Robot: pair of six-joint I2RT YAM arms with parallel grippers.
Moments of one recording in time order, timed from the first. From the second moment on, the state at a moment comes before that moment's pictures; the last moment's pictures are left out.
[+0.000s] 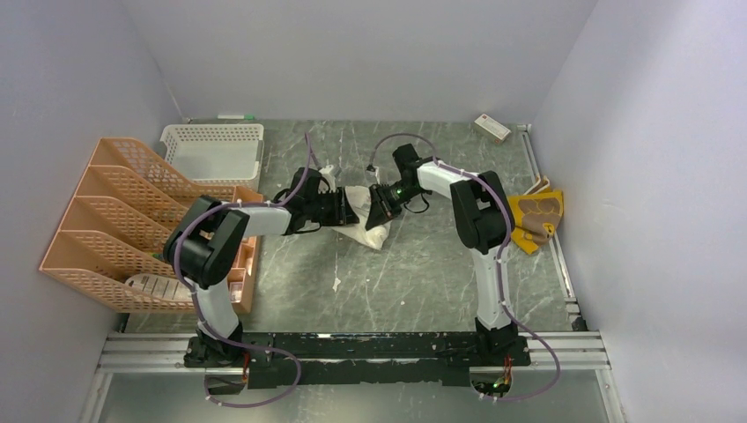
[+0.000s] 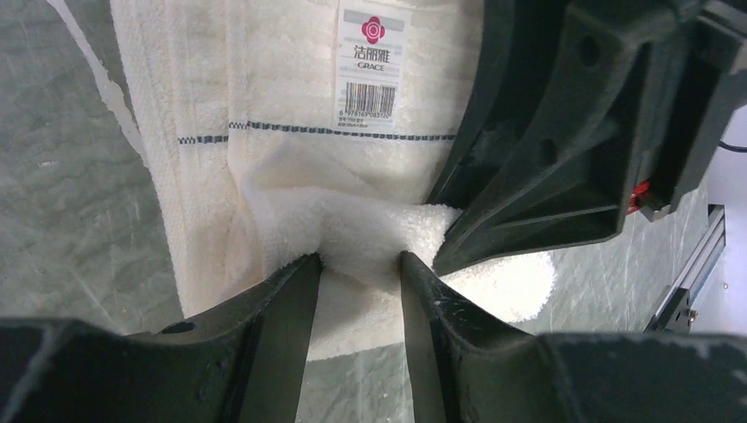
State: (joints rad) left arm -0.50 1.83 0.90 0.26 0.38 -0.49; right arm 0.39 2.24 1.55 -0.65 -0.94 -0.16
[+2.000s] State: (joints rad) left arm -0.43 1.92 0.97 0.29 0.55 -0.50; right arm 0.89 1.83 0.86 0.23 0.37 -0.72
